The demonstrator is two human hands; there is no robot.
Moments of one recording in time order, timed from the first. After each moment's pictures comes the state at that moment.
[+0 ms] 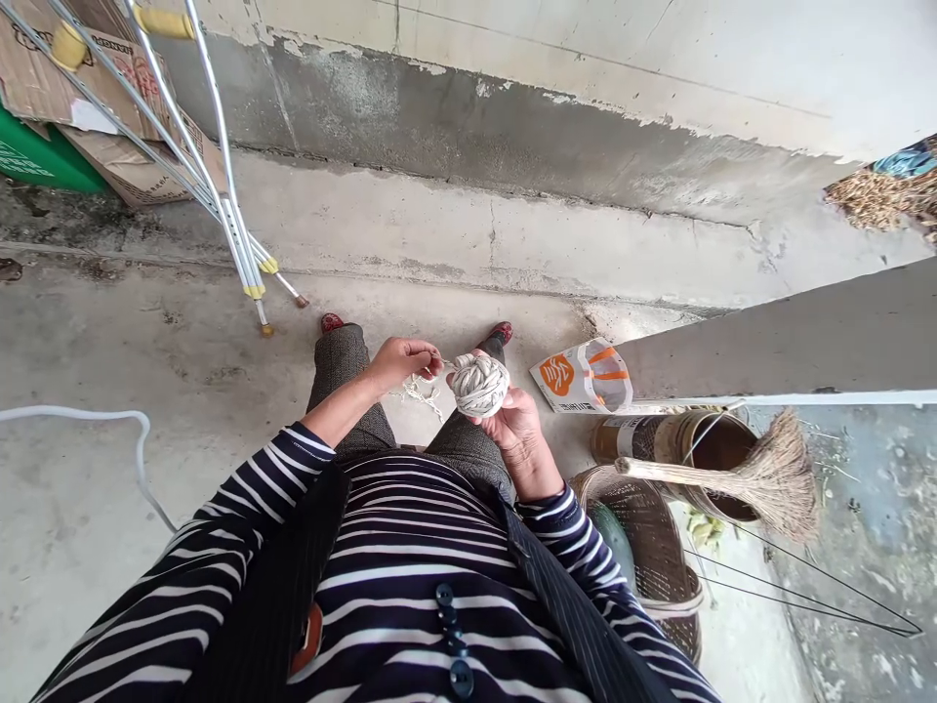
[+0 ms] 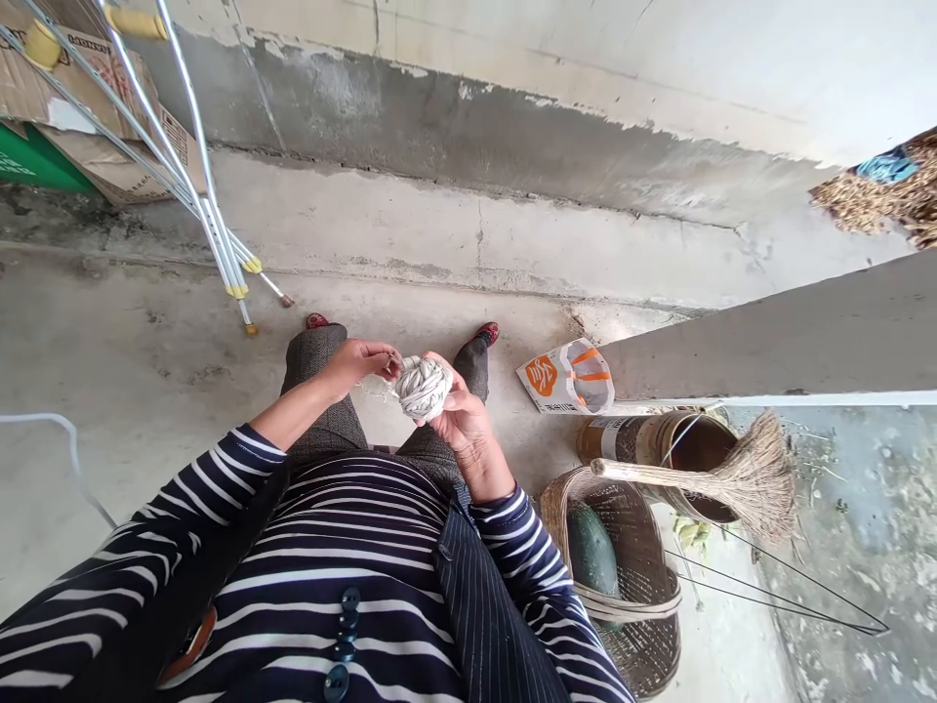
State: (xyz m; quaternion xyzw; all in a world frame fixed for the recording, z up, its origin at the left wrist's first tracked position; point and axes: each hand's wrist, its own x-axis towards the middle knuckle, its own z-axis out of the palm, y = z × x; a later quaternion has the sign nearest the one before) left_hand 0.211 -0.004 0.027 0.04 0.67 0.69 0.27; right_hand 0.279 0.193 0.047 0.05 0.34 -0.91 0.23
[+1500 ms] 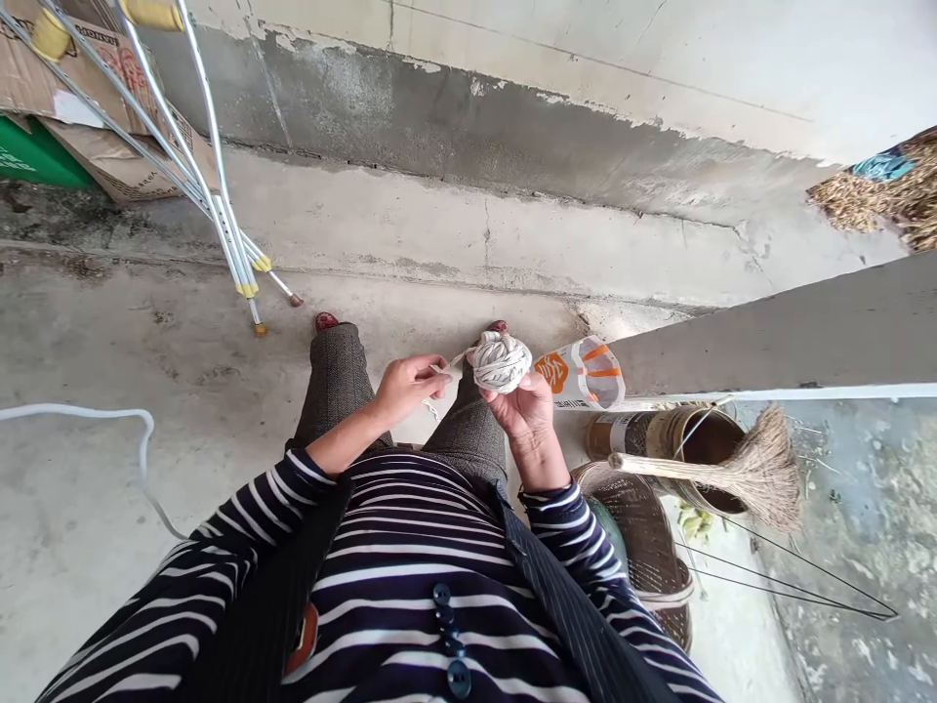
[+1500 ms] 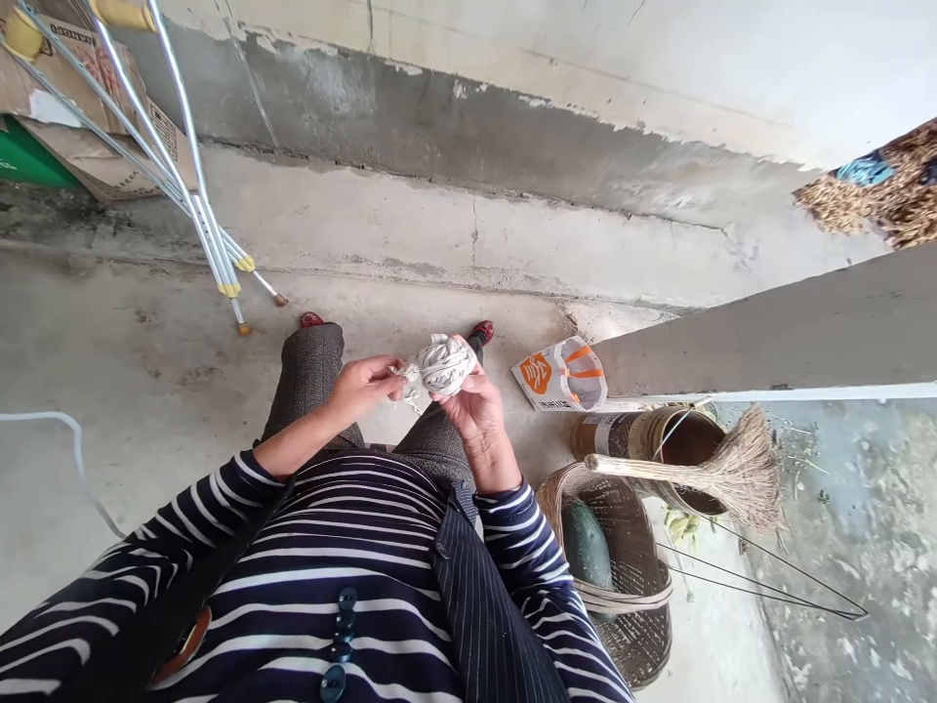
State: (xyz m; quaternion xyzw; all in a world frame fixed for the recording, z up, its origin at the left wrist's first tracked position) left_hand 0.253 0.014 0.028 0.08 0.68 0.69 0.22; right_hand 0.274 0.208 0.056 0.11 0.36 -0.92 0.11
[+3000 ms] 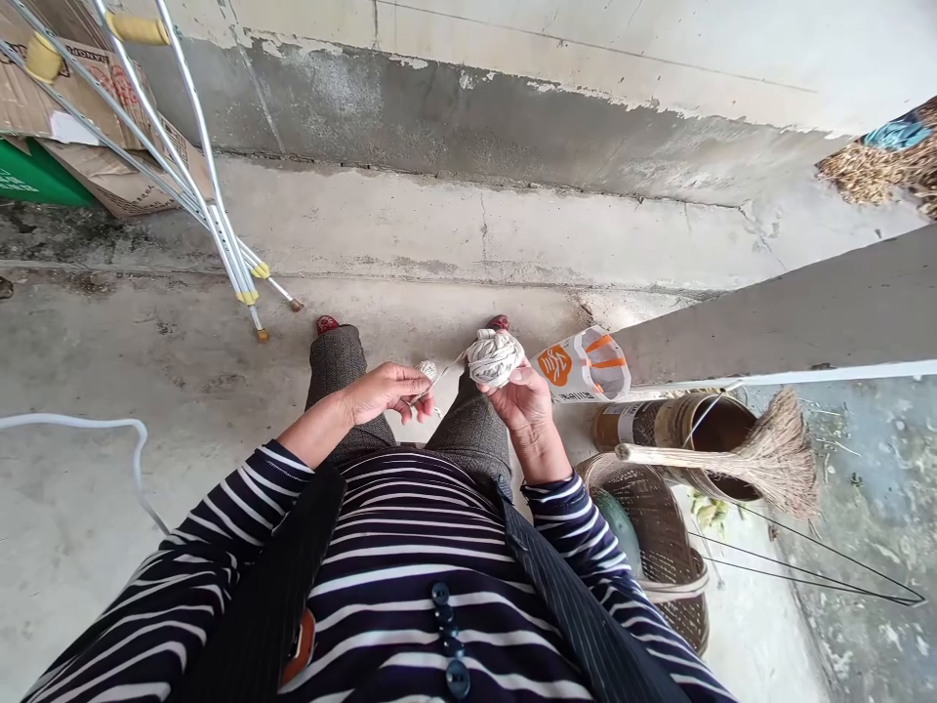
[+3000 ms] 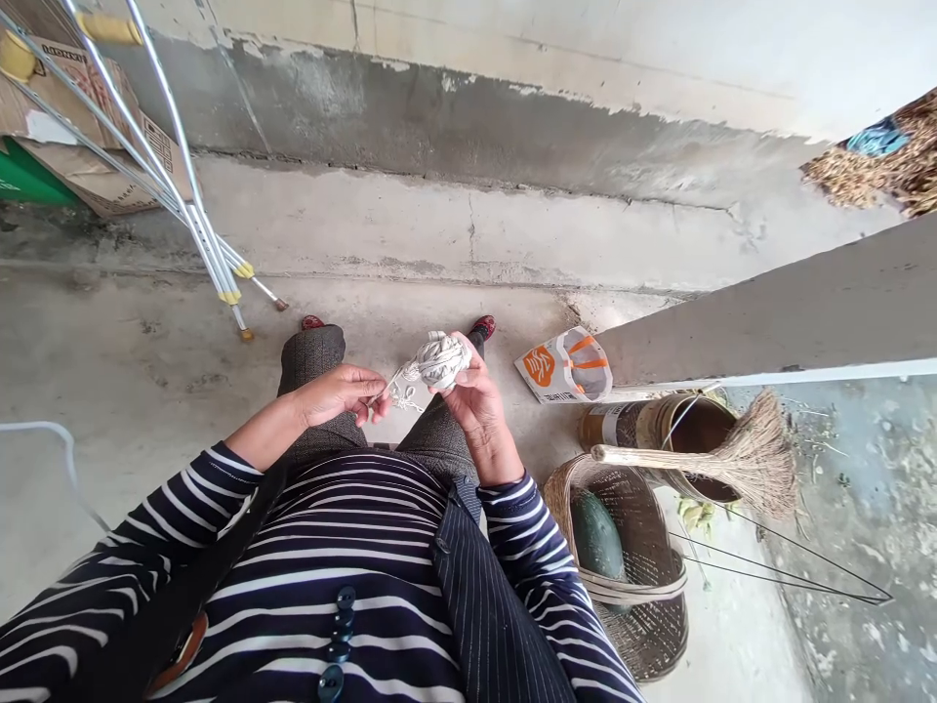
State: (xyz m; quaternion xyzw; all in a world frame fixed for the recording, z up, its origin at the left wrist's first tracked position) left_hand 0.237 -0.025 0.039 0.08 0.52 0.69 0.50; right_hand 0.271 0.214 0.043 0.08 0.38 -0.92 0.08
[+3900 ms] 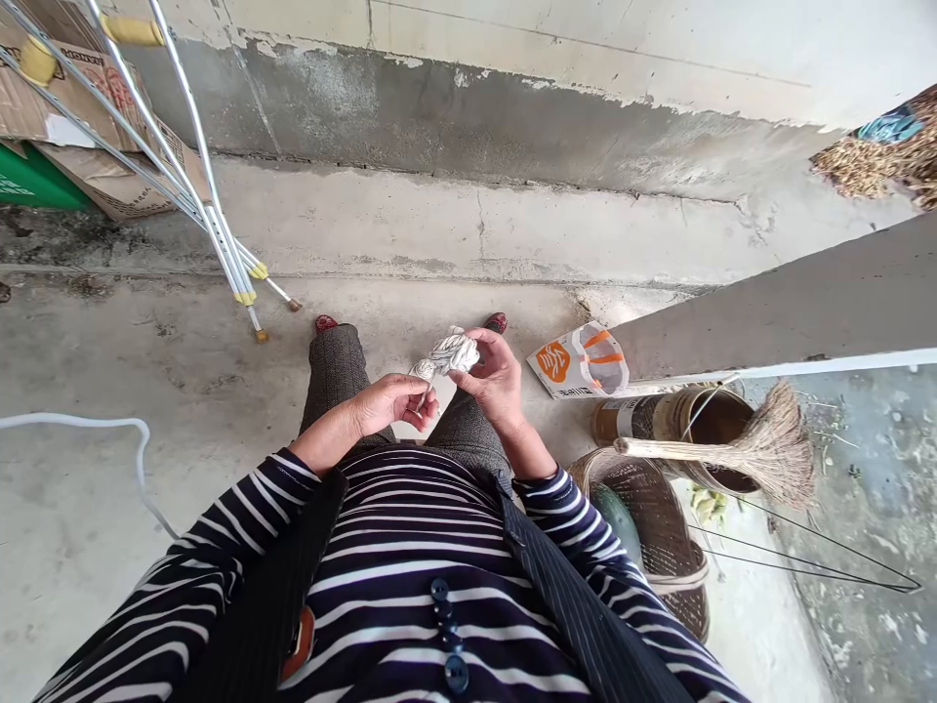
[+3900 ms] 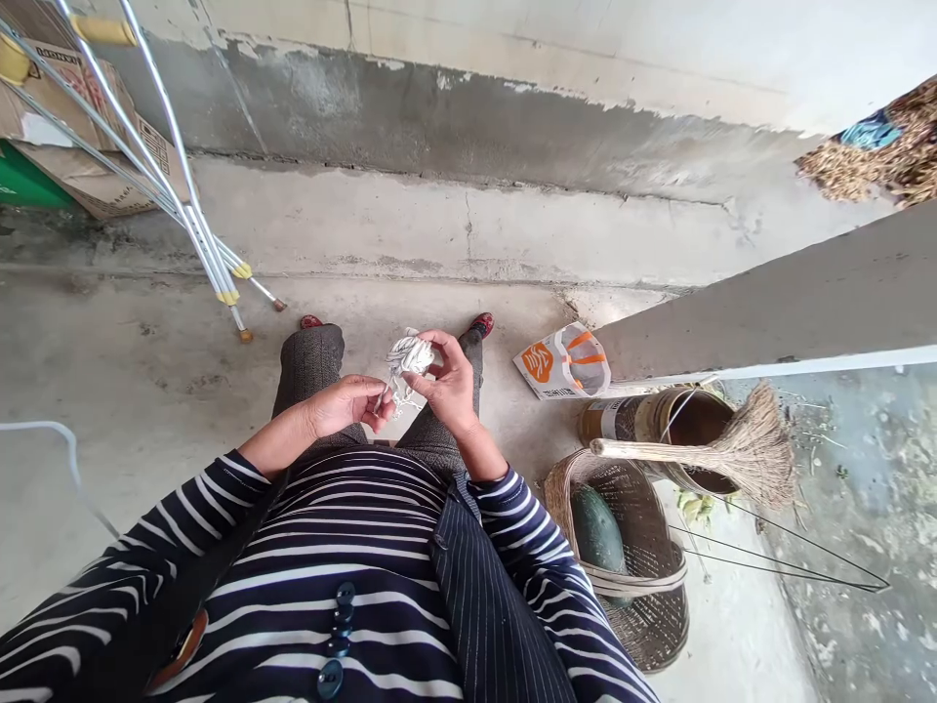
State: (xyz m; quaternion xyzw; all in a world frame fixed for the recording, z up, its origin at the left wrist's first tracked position) left_hand 0.257 -0.015 0.017 0.02 0.42 0.76 0.50; right_hand 0.275 0.183 0.042 0.03 0.66 -0.75 -0.05
